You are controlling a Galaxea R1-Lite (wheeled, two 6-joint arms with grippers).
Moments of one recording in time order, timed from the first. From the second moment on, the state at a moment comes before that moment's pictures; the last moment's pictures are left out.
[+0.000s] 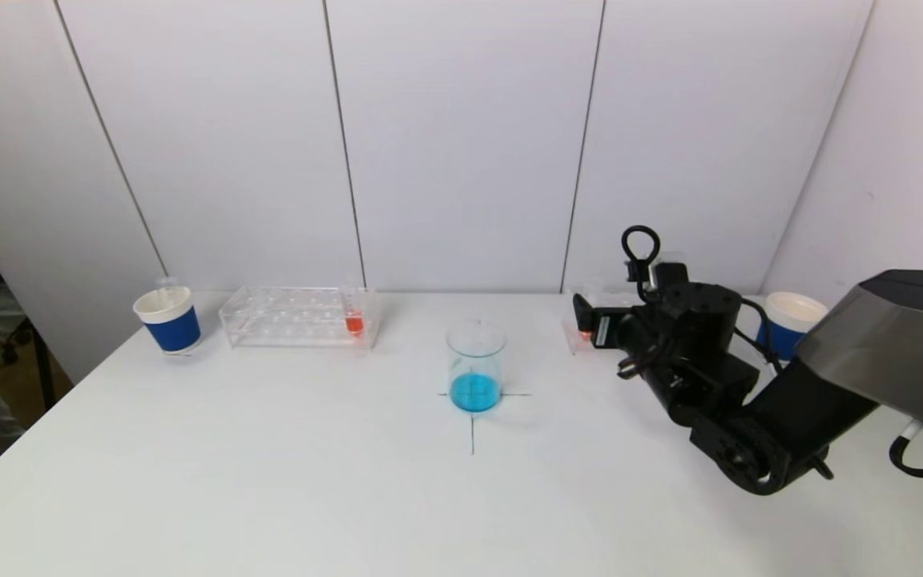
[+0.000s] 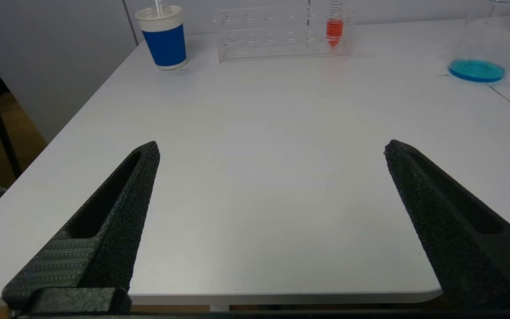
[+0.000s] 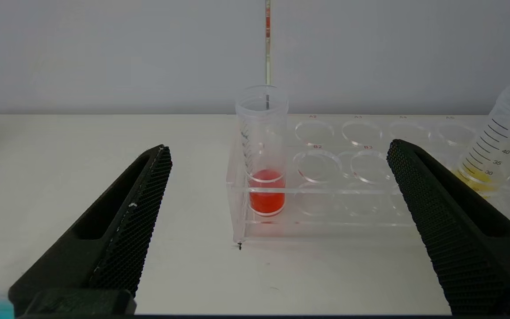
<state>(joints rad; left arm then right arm) 0.01 0.00 0.00 0.00 -0.01 0.04 0.41 2.19 -0.81 -1.27 -0.39 0.09</state>
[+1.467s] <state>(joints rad) 0.01 0.00 0.00 0.00 -0.01 0.04 0.41 2.31 -0.95 -1.26 -0.39 0.08</state>
